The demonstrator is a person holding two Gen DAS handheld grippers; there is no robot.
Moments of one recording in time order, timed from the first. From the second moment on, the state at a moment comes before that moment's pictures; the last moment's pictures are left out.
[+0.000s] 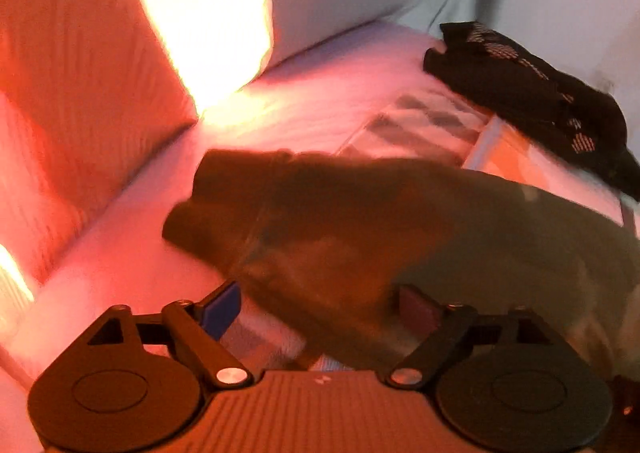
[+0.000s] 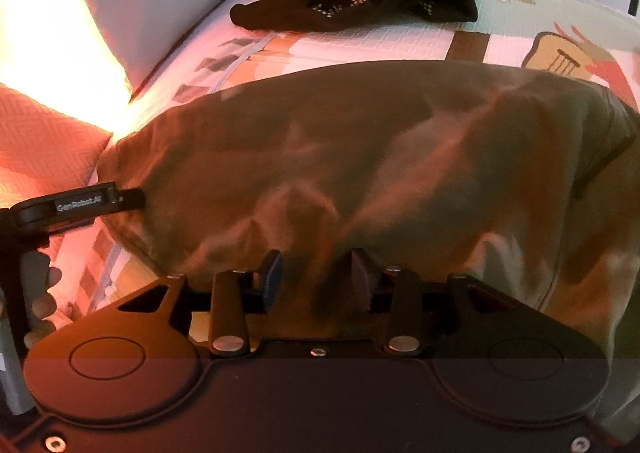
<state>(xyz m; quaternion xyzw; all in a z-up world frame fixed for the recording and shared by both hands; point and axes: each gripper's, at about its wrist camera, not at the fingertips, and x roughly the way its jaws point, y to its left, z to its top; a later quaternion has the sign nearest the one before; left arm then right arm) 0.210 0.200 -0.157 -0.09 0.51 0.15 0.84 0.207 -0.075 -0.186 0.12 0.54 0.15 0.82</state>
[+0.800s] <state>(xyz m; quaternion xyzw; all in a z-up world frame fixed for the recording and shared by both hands) 0.202 0.224 -0.140 -0.22 0.45 0.13 0.86 0.207 -0.068 -0.189 0.15 0.53 0.16 0.82</state>
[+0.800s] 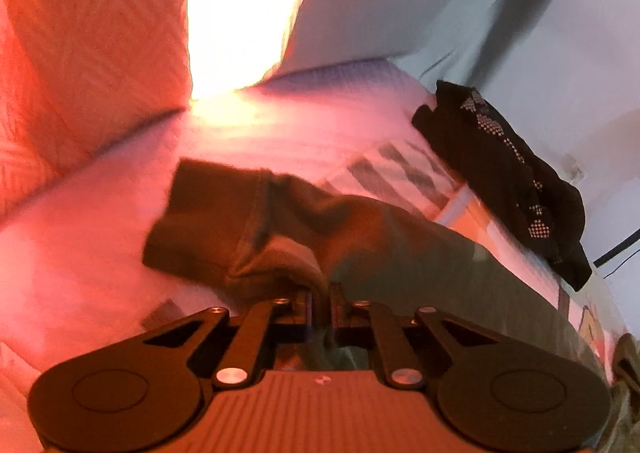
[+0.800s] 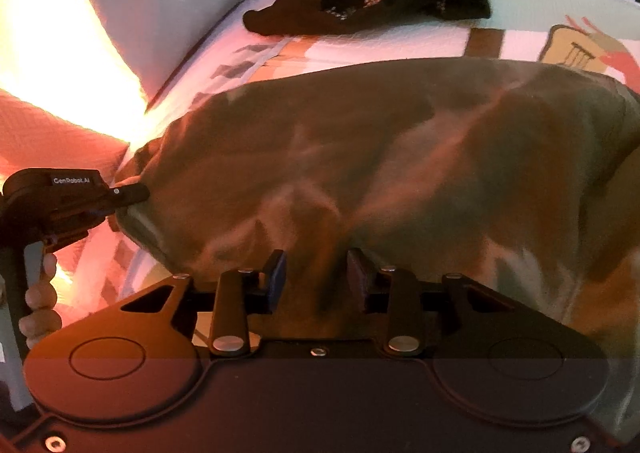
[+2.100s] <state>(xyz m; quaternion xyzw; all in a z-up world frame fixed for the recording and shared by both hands) 0.206 0.287 -0.111 -0.17 0.43 0.23 0.85 0.201 -0.034 -0.184 0.16 0.55 0.18 0.80</state>
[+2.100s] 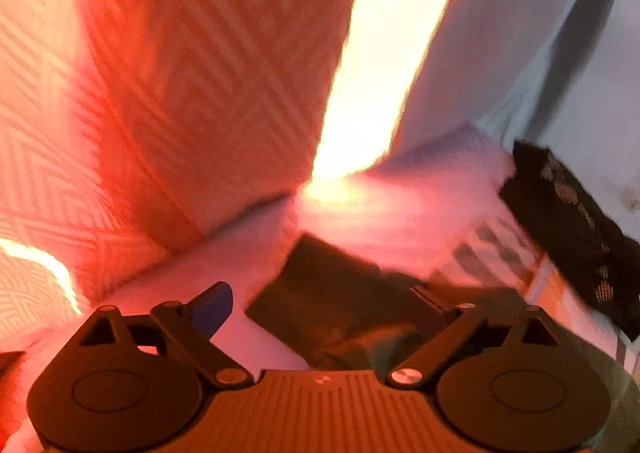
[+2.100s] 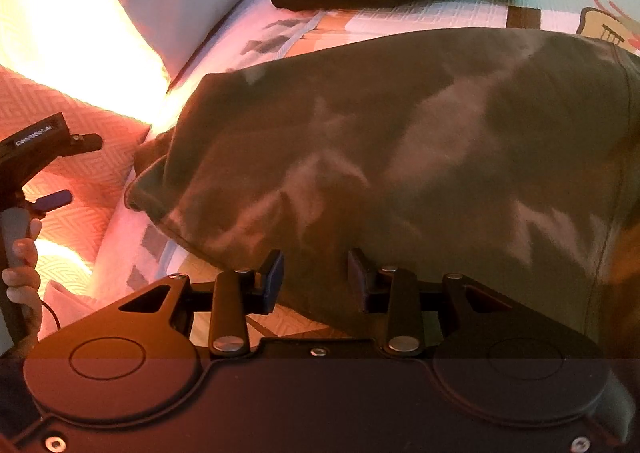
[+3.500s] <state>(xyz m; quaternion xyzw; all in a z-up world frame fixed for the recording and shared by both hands) 0.232 0.330 -0.175 -0.20 0.49 0.22 0.82 0.204 -0.025 -0.187 0.14 0.53 0.19 0.81</state>
